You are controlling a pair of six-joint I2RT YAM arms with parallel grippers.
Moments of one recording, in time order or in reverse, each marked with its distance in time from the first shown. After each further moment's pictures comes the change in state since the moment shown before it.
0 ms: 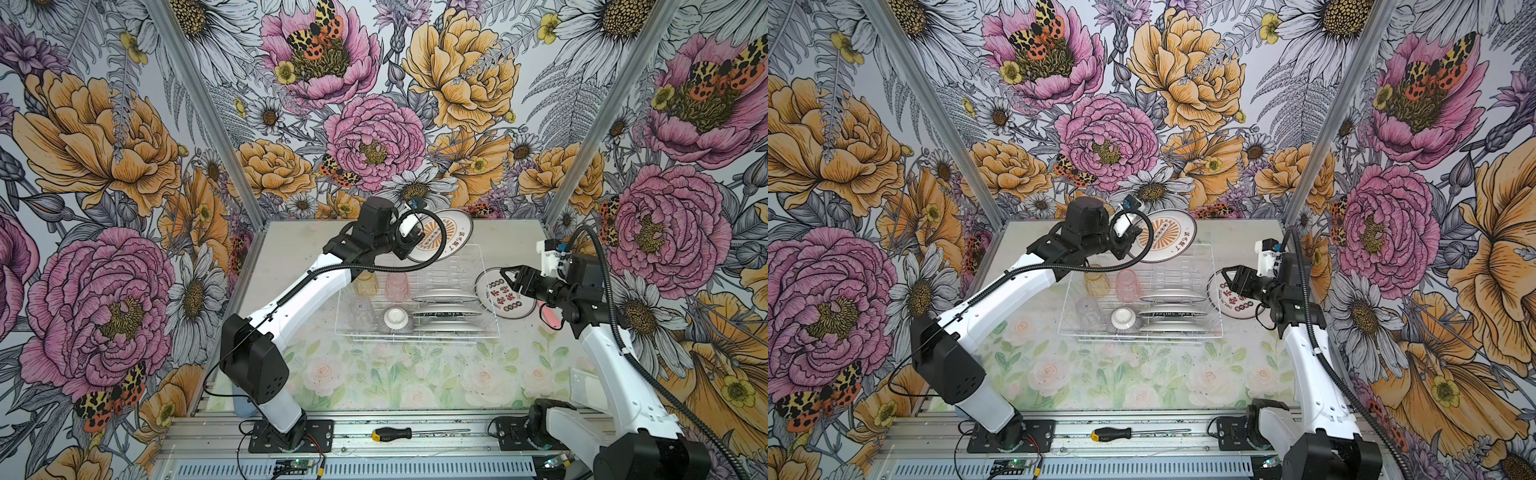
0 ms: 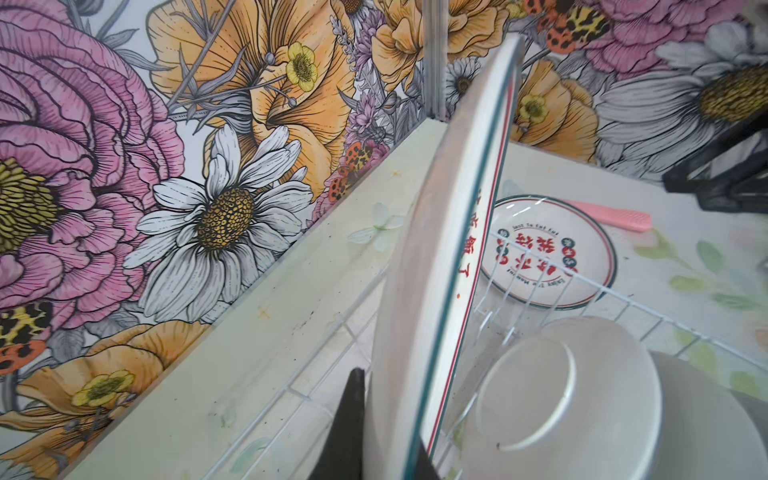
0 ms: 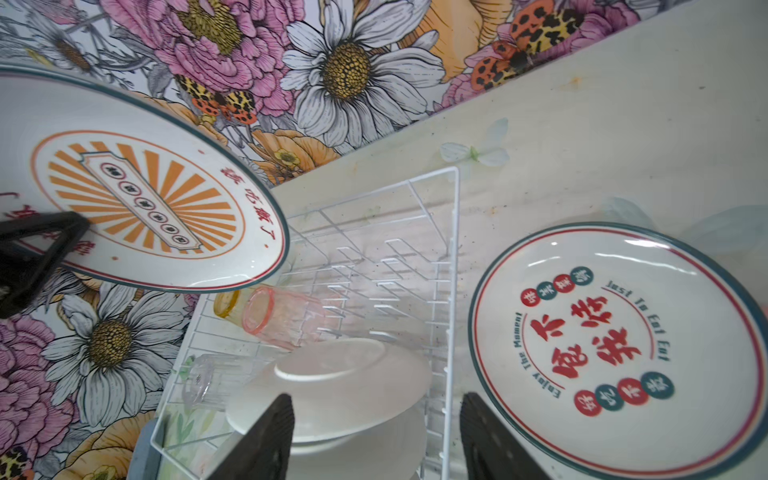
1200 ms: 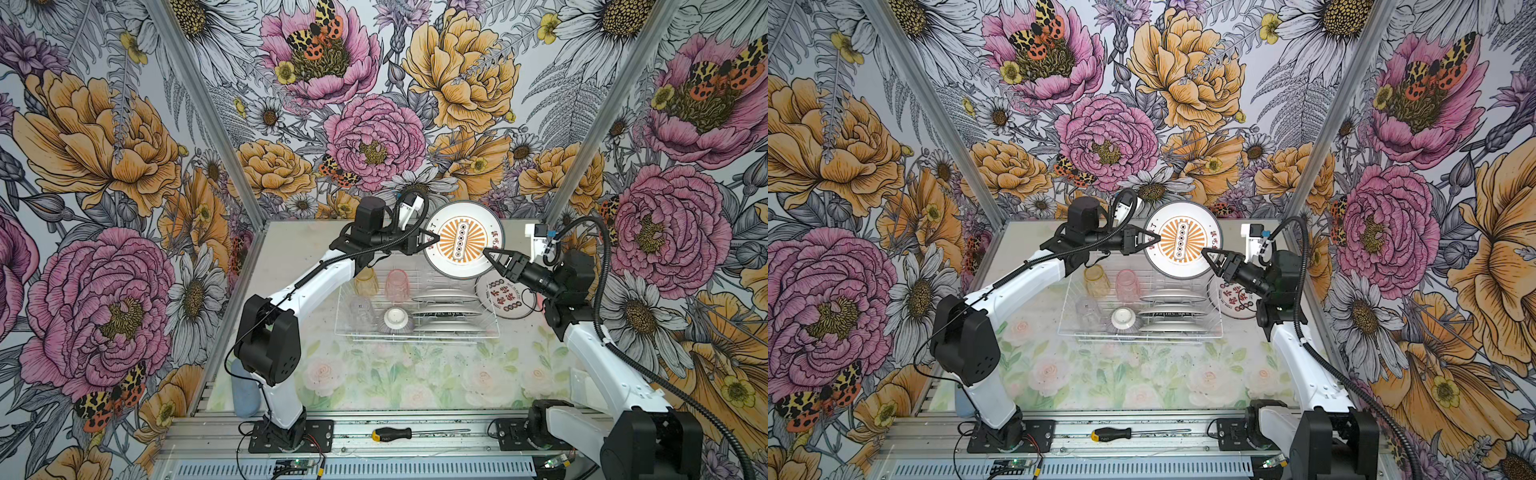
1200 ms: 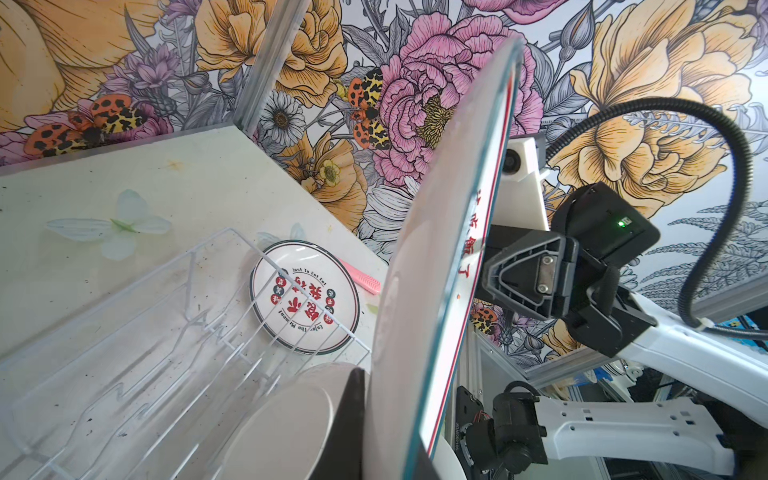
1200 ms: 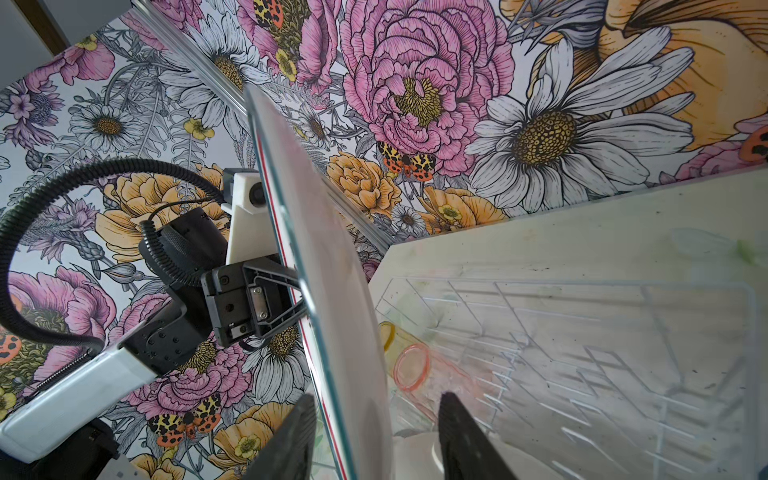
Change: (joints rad) left arm 0.061 0.128 -0.067 0.348 0.617 -0.645; right arm 0.100 0.096 -0.124 0.705 -0.219 0.409
